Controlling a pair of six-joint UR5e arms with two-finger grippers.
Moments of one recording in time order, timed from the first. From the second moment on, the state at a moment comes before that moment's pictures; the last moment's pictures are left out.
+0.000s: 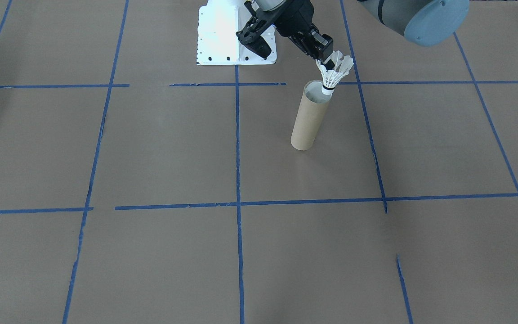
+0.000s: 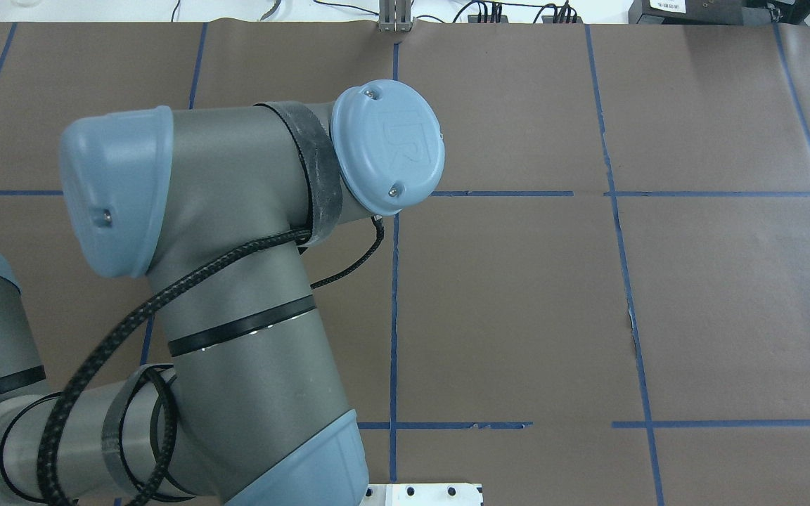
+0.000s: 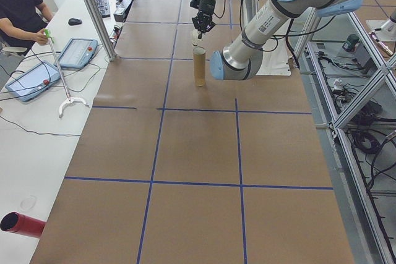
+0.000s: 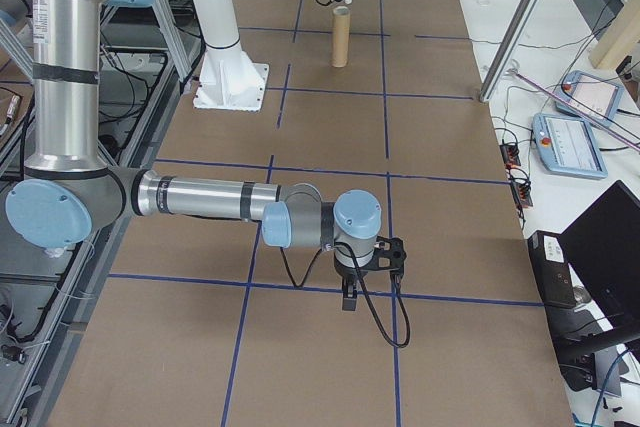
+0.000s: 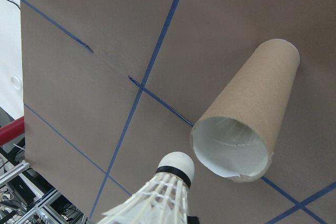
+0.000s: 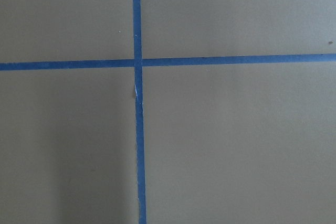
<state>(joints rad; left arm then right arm) -0.48 -2.63 -1.92 -0.35 -1.45 -0.15 1.56 -1.66 1.62 -1.49 2.30 0.08</state>
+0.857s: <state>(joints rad) -0.46 -2.59 -1.94 -0.39 -1.45 -0.15 1.56 -1.66 1.62 -1.49 2.30 0.08</state>
